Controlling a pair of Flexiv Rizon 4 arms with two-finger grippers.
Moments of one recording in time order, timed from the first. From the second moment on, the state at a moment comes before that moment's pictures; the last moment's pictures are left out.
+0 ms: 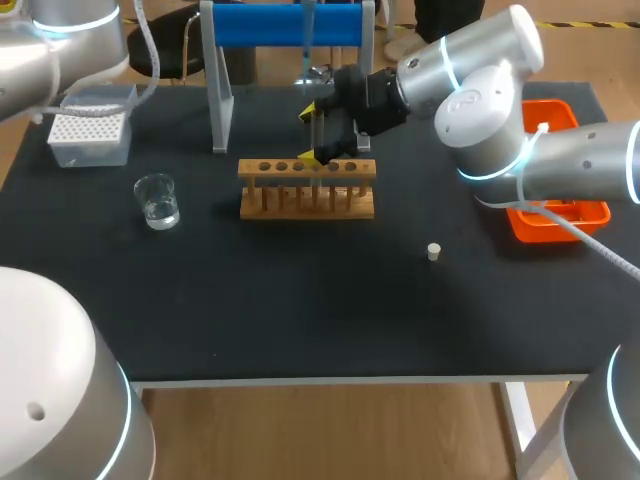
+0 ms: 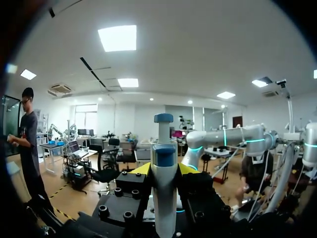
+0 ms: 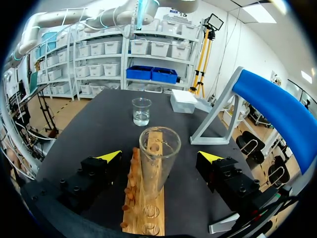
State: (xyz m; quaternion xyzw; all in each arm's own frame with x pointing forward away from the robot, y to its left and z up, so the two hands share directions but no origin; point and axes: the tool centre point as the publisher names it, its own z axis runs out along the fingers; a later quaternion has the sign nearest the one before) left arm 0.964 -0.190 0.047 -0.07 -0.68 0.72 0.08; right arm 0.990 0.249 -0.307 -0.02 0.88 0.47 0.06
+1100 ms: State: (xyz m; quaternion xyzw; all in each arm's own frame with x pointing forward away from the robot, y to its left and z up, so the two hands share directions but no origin) left arm 0.966 -0.198 0.021 -0.07 -0.66 0.74 0.08; right arm 0.990 0.249 -0.307 -0.02 0.88 0.47 0.06
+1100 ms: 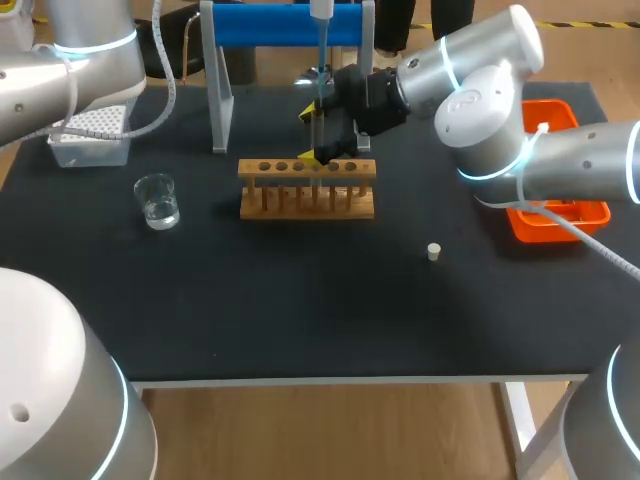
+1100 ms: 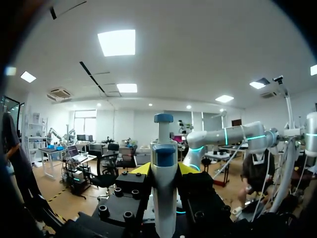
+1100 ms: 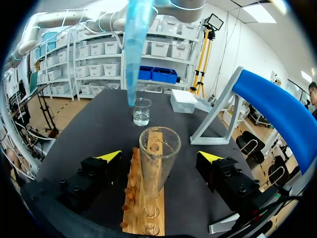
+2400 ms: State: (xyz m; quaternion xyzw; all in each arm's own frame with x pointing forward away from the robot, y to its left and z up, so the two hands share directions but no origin) left arm 0.974 -0.192 -0.001 -0.07 -0.65 0.75 0.07; right arm 0.990 0.249 -0.307 -0.02 0.88 0.47 0.06
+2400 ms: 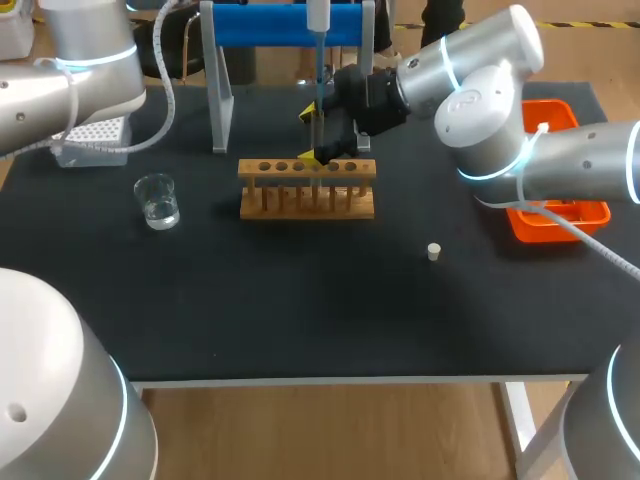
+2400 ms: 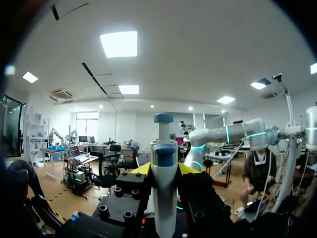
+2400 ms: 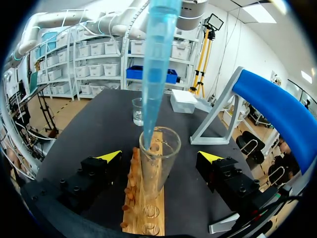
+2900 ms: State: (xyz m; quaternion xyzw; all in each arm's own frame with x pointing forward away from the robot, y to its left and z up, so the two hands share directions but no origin) left arm 0.977 -0.190 -0.010 -0.06 -0.66 0.74 0.08; right arm 0.990 0.249 -0.307 -0.02 0.88 0.47 0.06
